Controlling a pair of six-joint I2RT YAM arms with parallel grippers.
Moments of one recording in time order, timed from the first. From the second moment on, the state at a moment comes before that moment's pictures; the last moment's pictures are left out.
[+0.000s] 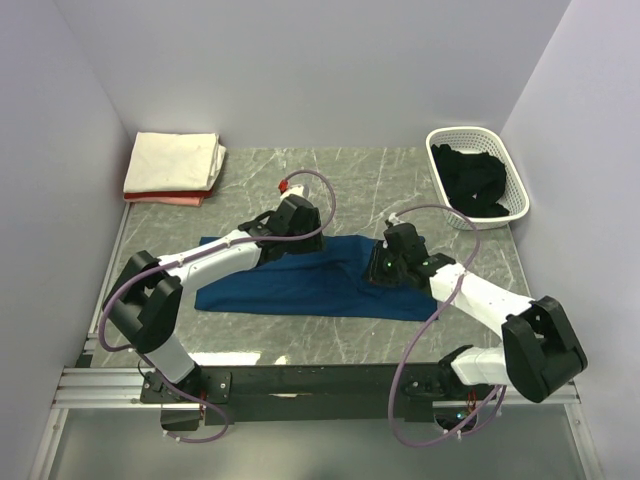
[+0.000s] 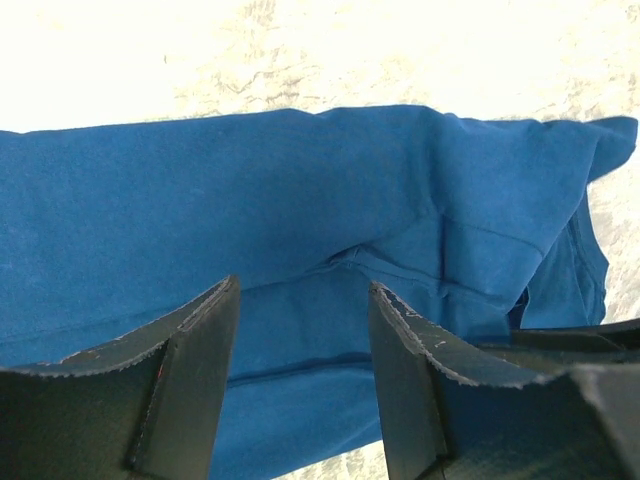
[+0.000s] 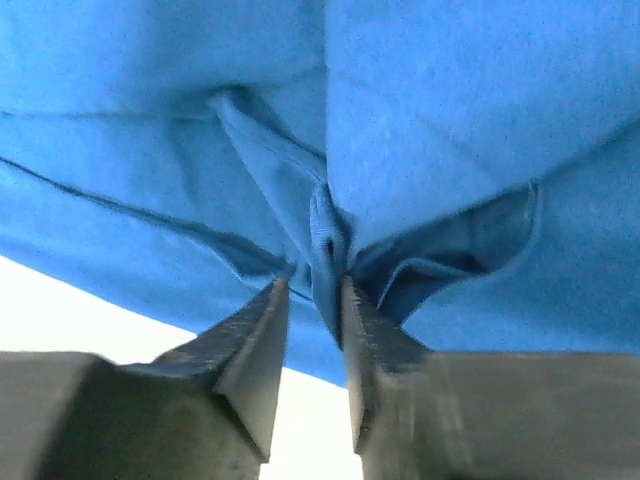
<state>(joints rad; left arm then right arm) -0.74 1.63 1.13 -0.24 -0.17 -0.72 0.50 1.29 0.67 -0.26 -0.07 0.62</state>
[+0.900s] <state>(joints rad) -0.73 1.60 1.08 -0.23 -0.15 -0.72 0.66 1.22 0.65 -0.37 0.04 0.64</state>
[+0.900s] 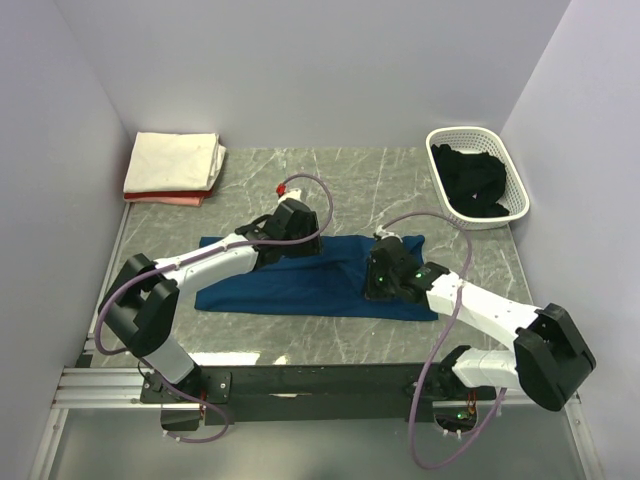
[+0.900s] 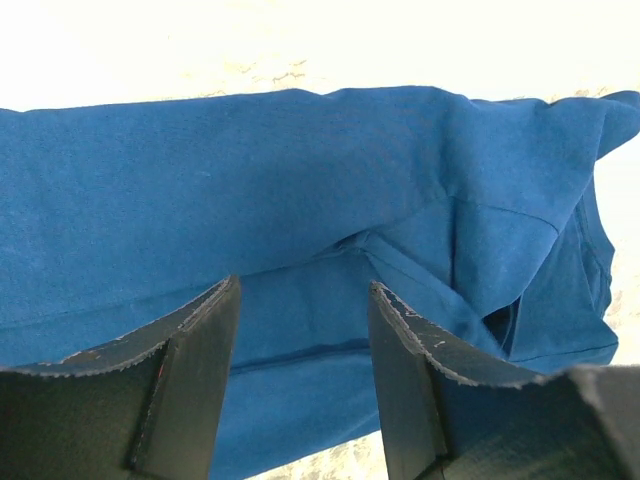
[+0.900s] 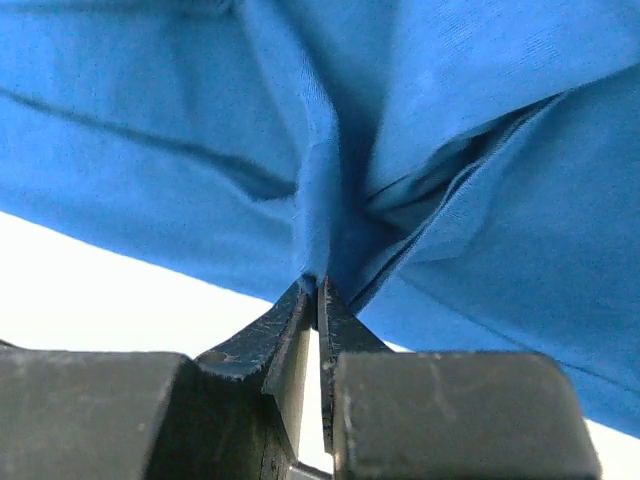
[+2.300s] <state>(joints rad) -0.93 1.67 1.00 -0.16 -0.04 -0.73 0.40 1.33 0.76 -0.40 -0.05 0.56</state>
